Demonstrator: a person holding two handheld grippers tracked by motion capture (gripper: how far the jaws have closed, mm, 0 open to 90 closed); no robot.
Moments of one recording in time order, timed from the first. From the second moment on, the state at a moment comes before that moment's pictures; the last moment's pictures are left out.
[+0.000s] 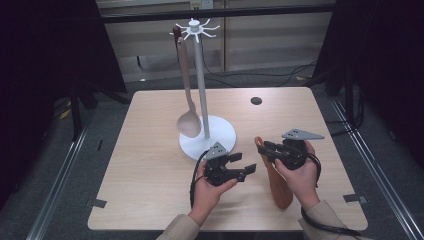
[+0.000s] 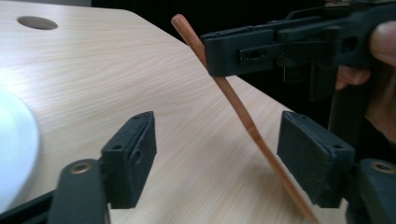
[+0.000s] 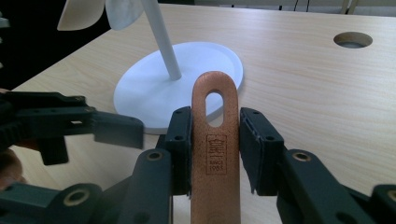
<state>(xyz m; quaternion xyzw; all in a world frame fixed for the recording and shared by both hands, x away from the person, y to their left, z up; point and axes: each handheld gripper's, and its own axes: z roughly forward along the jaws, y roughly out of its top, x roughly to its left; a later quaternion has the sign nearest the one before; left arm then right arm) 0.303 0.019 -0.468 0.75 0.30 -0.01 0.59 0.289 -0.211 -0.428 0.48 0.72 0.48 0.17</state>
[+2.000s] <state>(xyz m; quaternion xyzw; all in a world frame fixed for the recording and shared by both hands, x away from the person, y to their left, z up) 0.314 0.012 -0.450 0.69 0.34 -0.07 0.64 0.275 -0.202 -0.398 0.46 0.68 0.54 0.21</state>
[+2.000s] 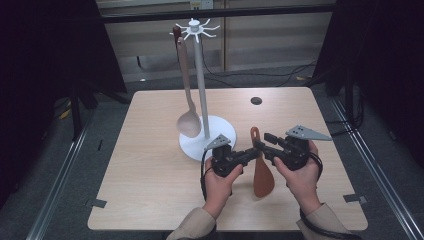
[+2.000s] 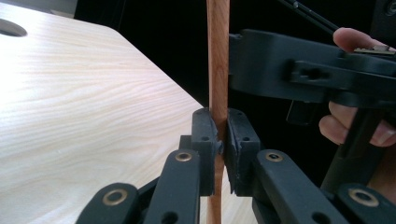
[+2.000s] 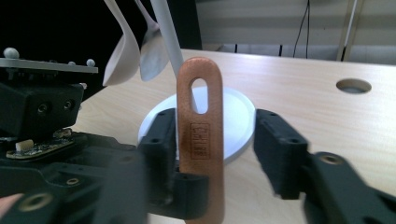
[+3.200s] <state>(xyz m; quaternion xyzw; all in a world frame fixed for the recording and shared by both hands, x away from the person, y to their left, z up) 0.318 0.066 -0.407 0.70 0.31 -0.02 0.65 0.287 -0.225 -0.436 0.48 0.71 0.47 0.22</state>
